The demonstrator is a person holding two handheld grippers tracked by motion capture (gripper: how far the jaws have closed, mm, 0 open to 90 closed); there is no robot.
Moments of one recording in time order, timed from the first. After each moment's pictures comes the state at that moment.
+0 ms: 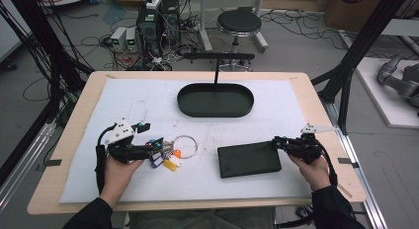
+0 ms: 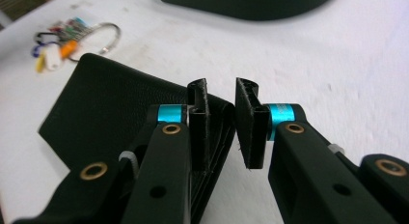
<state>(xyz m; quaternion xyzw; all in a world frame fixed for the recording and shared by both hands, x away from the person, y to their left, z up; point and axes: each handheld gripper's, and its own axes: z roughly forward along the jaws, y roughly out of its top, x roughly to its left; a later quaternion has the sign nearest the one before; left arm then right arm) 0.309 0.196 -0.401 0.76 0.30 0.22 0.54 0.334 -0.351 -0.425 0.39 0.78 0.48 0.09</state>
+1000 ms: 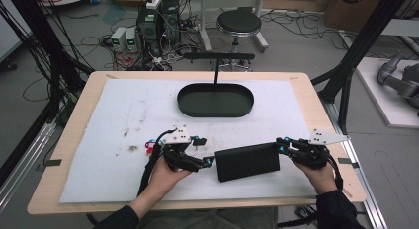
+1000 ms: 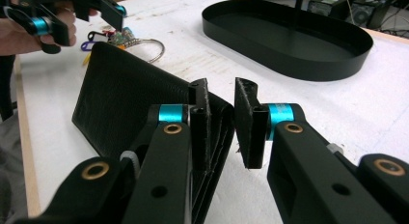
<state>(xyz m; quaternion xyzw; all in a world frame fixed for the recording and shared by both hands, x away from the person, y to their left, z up) 0.316 0.065 -0.421 0.80 0.21 0.04 0.56 0.305 -0.353 -0.409 0.27 0.79 0.53 0.15</state>
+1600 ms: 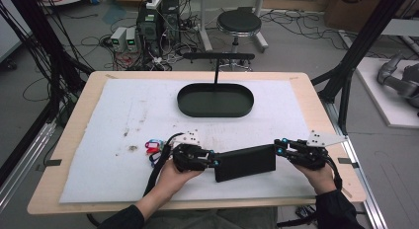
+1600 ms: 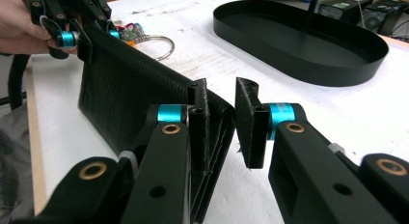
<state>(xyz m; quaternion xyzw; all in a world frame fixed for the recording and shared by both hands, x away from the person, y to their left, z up) 0.319 0.050 -0.429 0.81 0.18 -0.05 0.56 0.304 -0.349 -0.410 0.25 0.80 0.53 0.14</state>
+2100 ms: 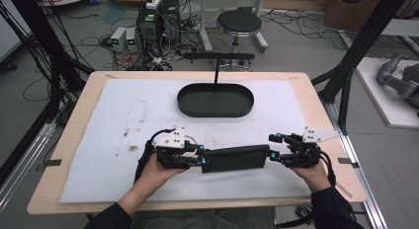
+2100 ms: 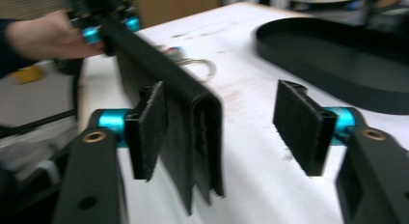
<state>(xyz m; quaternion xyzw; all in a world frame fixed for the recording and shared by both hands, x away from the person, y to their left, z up) 0.309 0.084 -0.396 0.81 0.07 0.02 0.58 0.313 -0.331 -0.406 0.22 0.78 0.58 0.07</state>
